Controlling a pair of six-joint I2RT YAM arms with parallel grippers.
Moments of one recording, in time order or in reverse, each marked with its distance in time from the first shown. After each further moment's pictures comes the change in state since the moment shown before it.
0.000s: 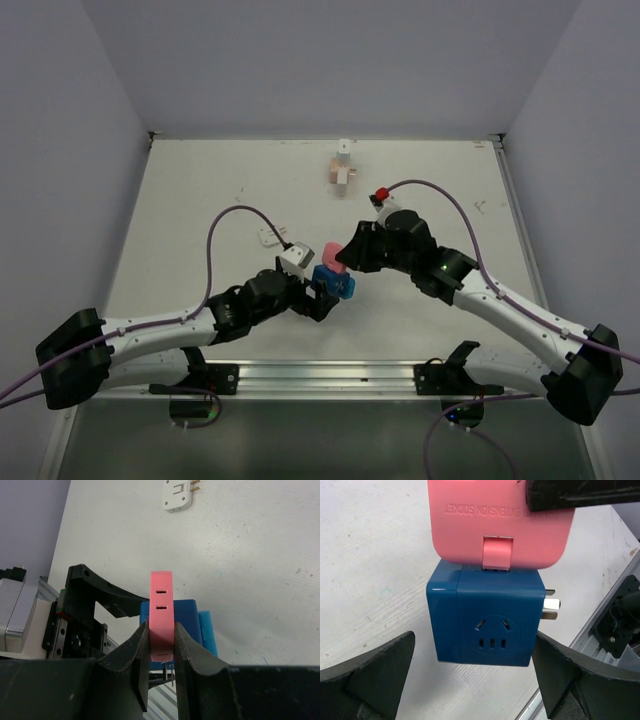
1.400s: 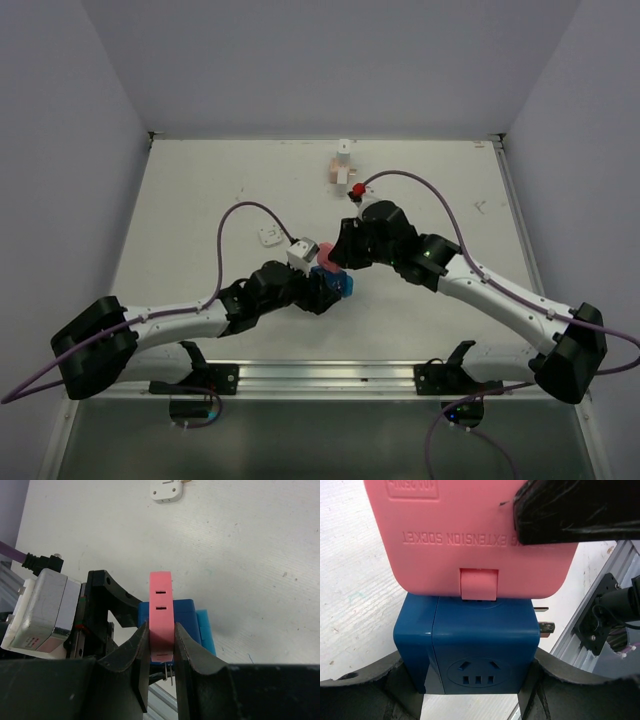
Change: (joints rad) left arm 0.069 0.125 0.012 0.092 0.176 -0.043; right arm 0.070 0.126 0.160 -0.132 0.087 -0.094
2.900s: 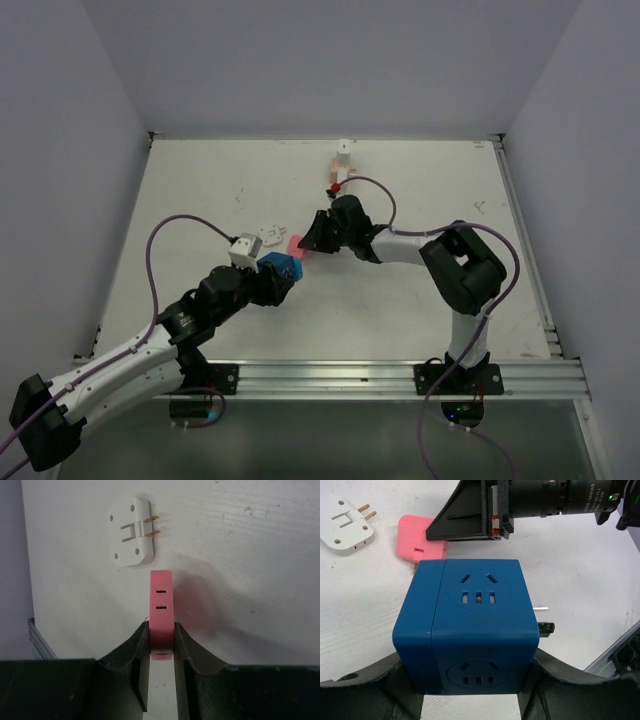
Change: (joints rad) left arm 0.171 -0.541 -0.076 -0.446 -0.178 -0.003; right arm -0.152 0.680 0.025 0.629 -0.238 0.213
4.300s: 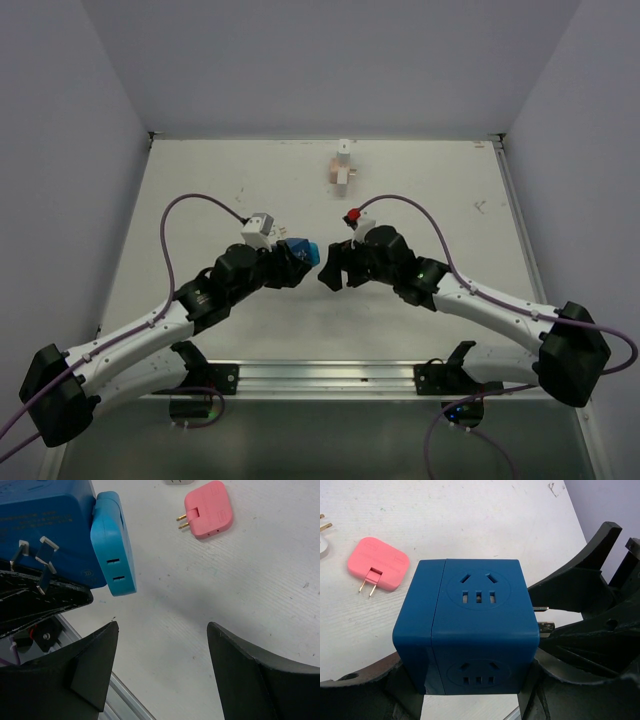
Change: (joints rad) left arm 0.006 0.235 0.171 0.062 0.043 -0.145; right arm 0.169 -0.701 -0.303 -0.318 0.163 -0.317
